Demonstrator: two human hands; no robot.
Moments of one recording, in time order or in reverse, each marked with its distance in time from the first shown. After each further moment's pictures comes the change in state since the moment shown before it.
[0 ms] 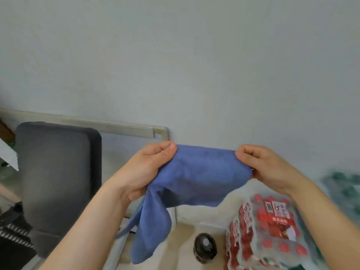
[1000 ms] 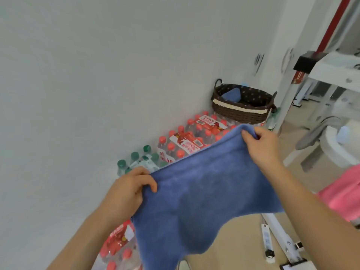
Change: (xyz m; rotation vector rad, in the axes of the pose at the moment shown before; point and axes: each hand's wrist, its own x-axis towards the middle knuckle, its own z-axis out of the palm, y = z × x) left_hand 0.120 -0.112 0.475 0.987 -0.738 0.633; right_hand -0.409 0.164 -0.369 -0.341 1.658 0.229
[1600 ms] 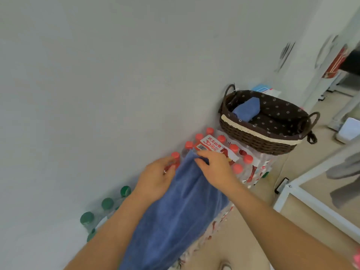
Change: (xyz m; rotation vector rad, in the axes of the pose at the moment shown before) left_hand 0.279 -0.032 0.074 -0.179 -0.043 -0.306; right_hand 0.156 0.042 0.172 -0.156 -0.549 -0.195
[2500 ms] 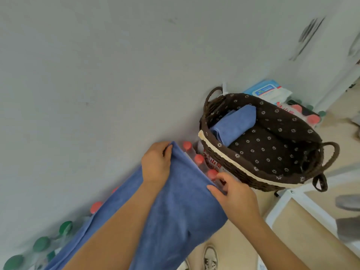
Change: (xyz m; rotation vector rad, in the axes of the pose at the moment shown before) left_hand 0.200 0.038 0.115 0.069 0.410 -0.181; right_hand 0.054 0.149 -0.081 -0.253 -0.120 0.236
